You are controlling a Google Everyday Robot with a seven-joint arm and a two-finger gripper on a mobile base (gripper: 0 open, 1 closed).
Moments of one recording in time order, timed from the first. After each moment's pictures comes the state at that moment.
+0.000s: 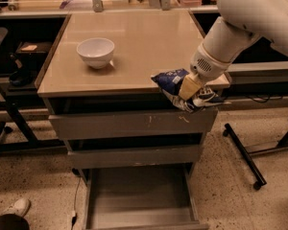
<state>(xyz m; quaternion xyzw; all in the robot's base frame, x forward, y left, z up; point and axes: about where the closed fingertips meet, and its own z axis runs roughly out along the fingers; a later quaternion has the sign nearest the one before) 0.567 -0.127 0.840 -0.42 0.89 0.11 0.13</state>
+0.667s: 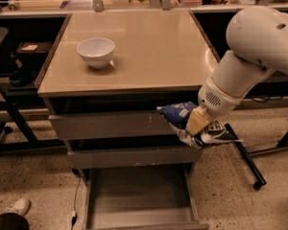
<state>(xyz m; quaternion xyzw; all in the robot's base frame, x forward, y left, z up) 0.476 -0.137 0.803 -0.38 0.91 0.13 0.07</state>
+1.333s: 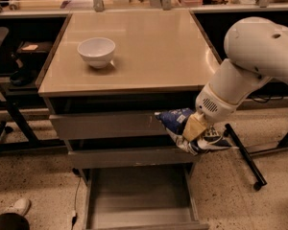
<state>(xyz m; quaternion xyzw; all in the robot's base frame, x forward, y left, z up) 0.467 -0.135 0.784 -0.36 0.92 0.16 0.05</state>
